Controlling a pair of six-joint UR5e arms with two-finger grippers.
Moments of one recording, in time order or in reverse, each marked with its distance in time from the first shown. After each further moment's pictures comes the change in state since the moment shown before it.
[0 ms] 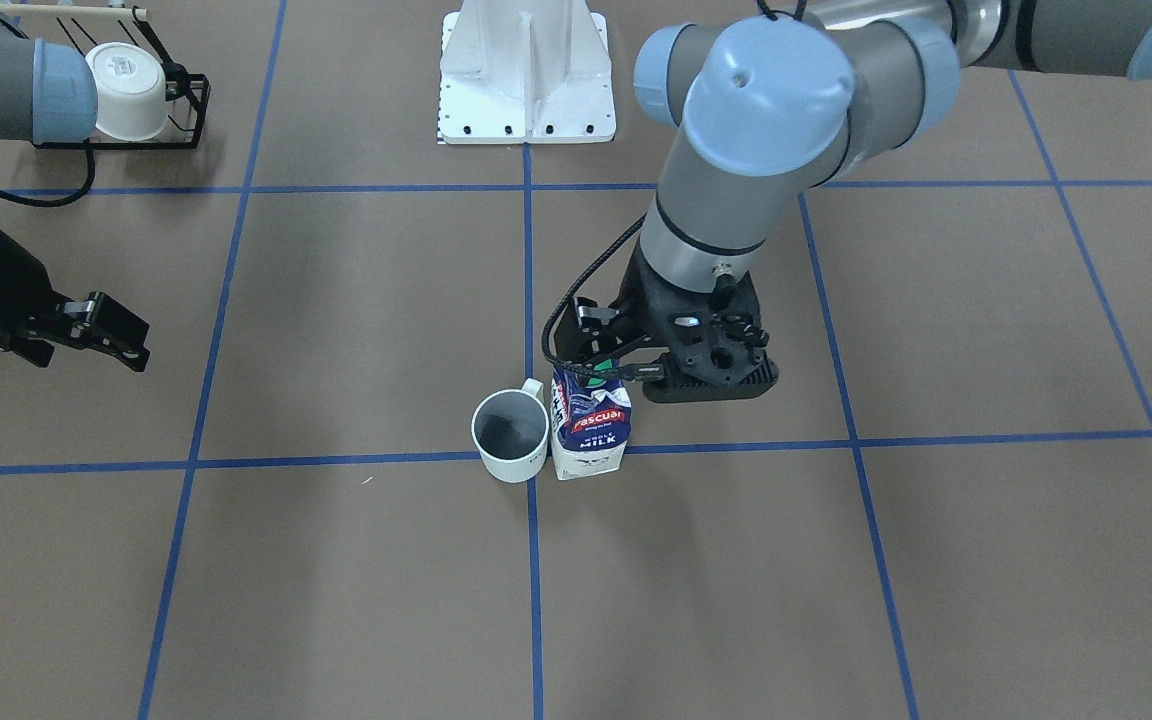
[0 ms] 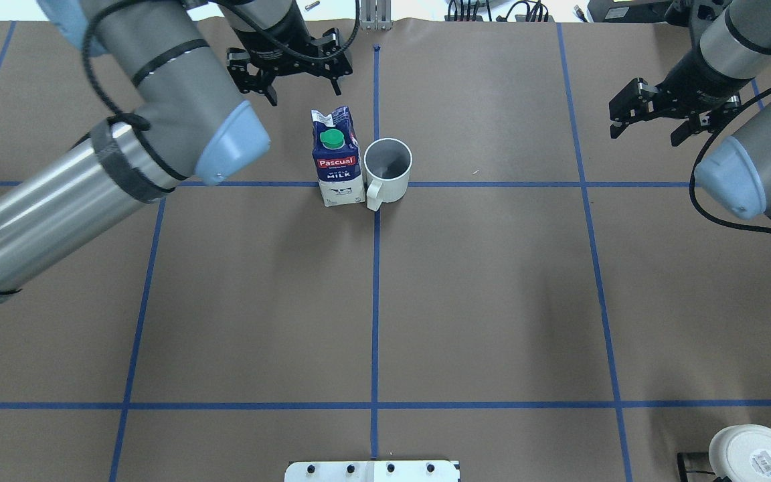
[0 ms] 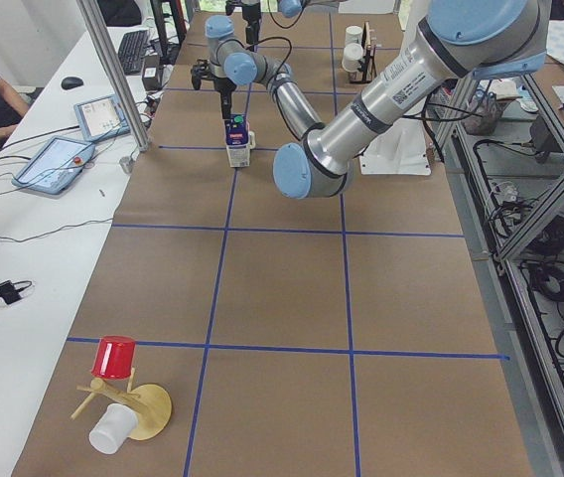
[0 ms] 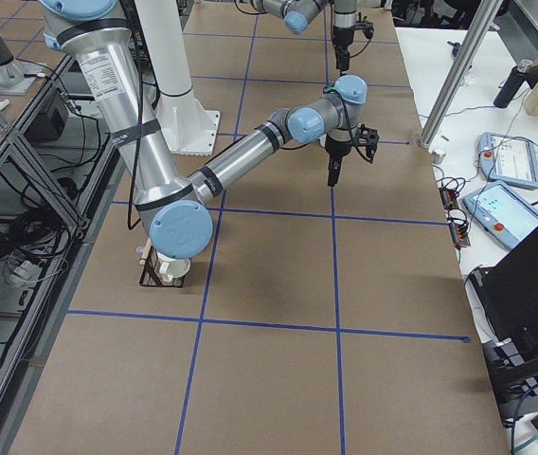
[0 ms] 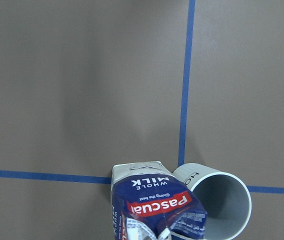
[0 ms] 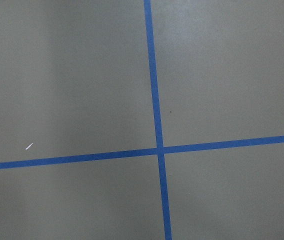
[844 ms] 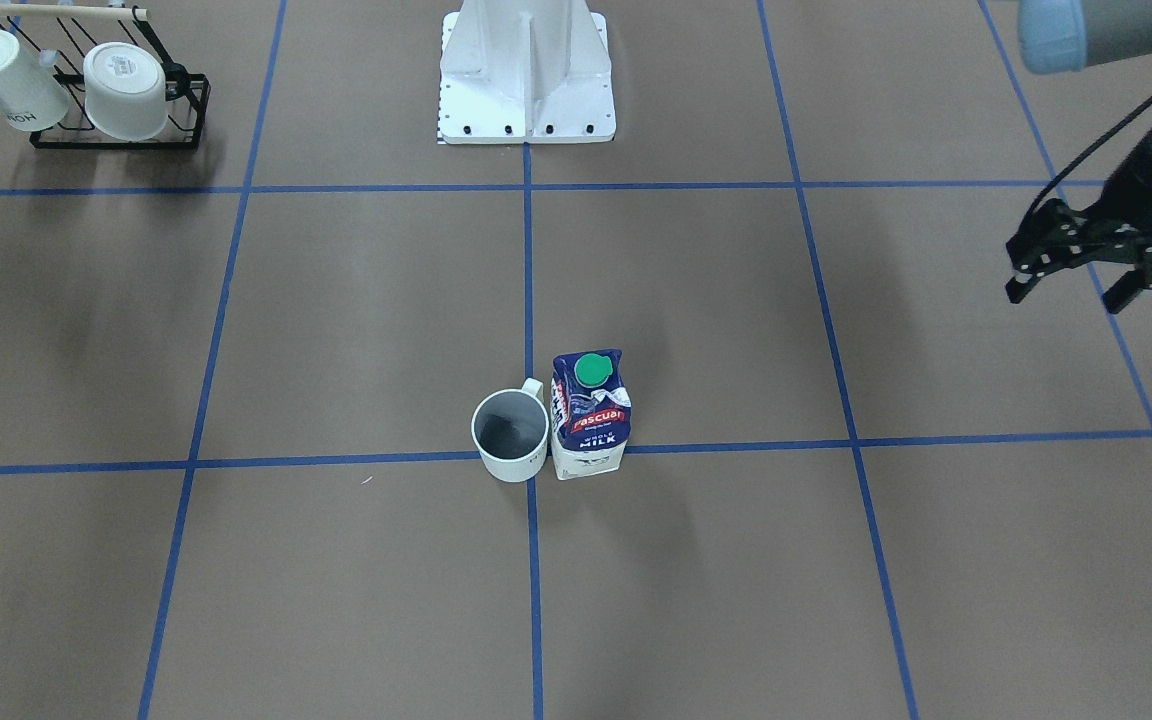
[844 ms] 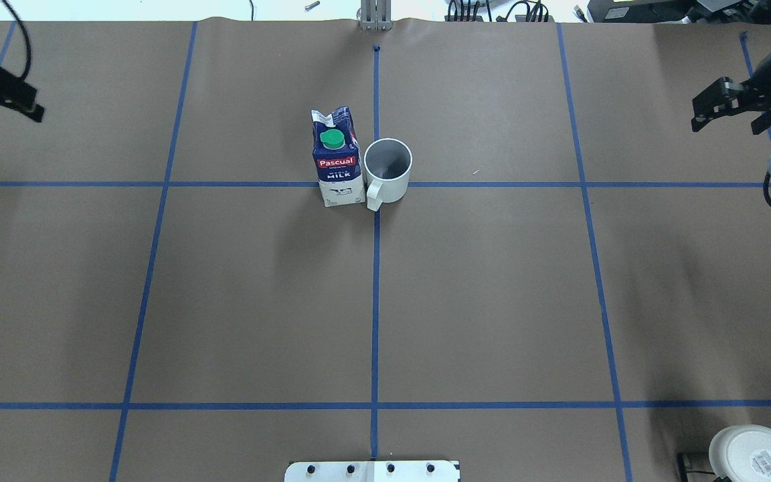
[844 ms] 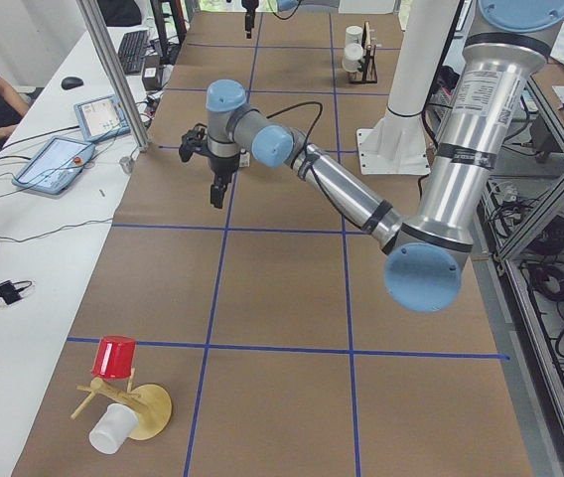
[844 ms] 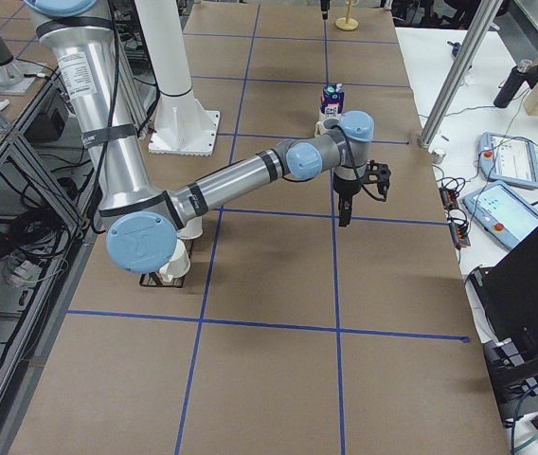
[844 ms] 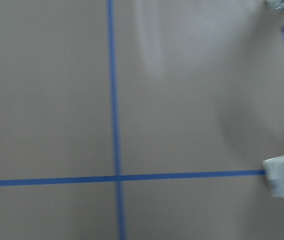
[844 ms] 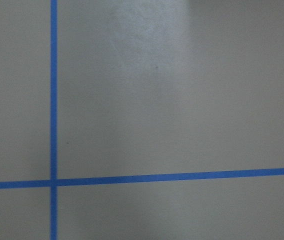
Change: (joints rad) left arm -0.360 0.684 -0.353 -0.010 -0.092 0.678; right arm 0.156 -0.147 -0.084 0.109 -0.022 -0.263
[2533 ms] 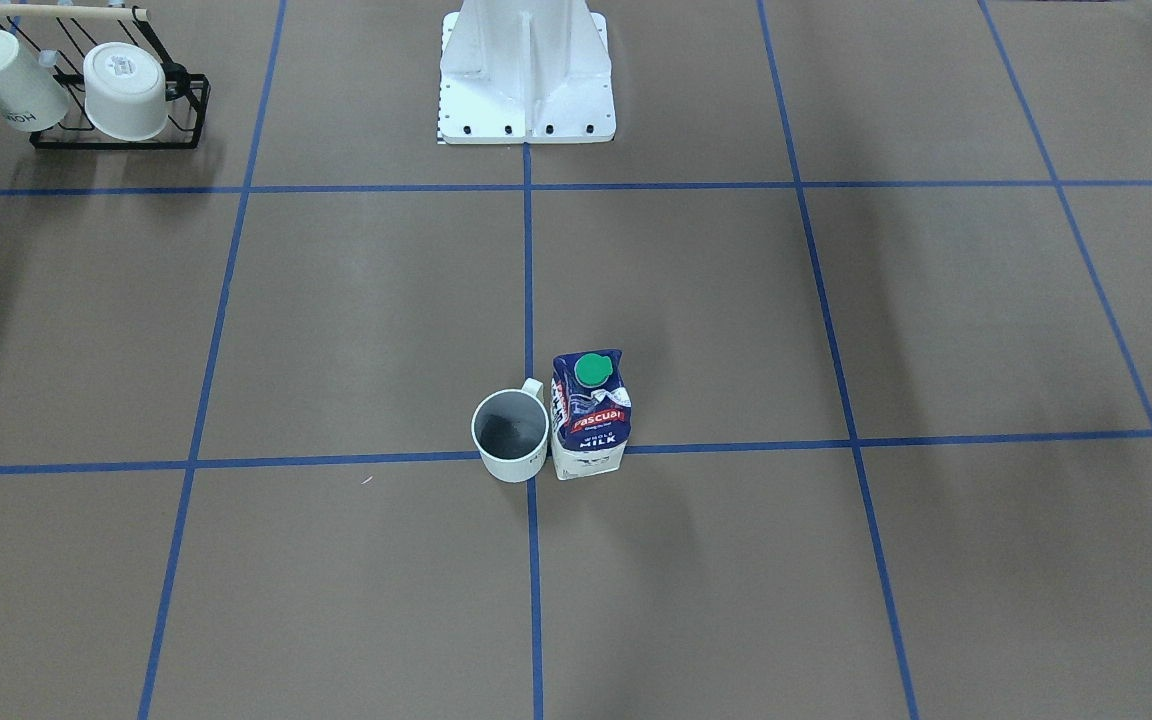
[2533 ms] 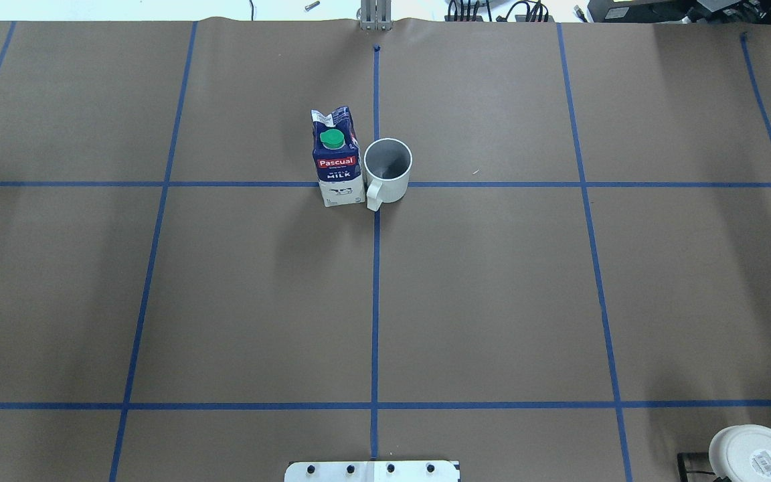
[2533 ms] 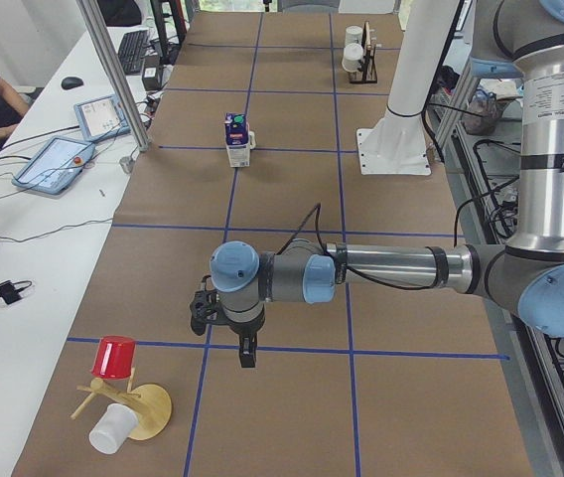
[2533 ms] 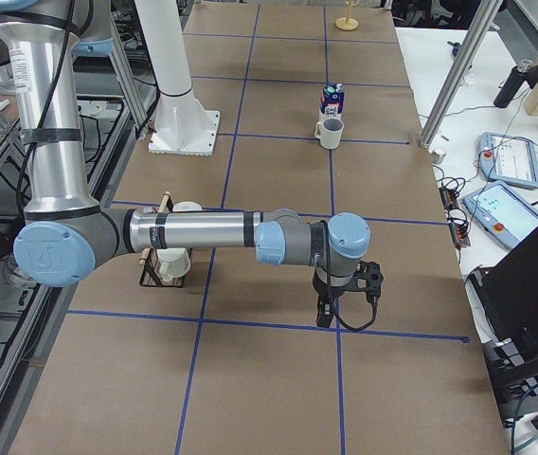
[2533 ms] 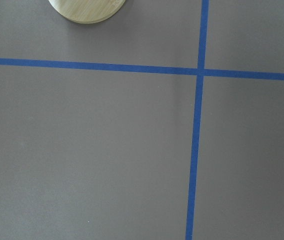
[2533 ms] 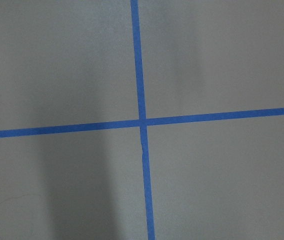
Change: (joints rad) left arm -0.335 0.267 0.271 -0.025 -0.092 0.376; right arm 0.302 -0.166 -0.176 -0.028 0.099 -0.411
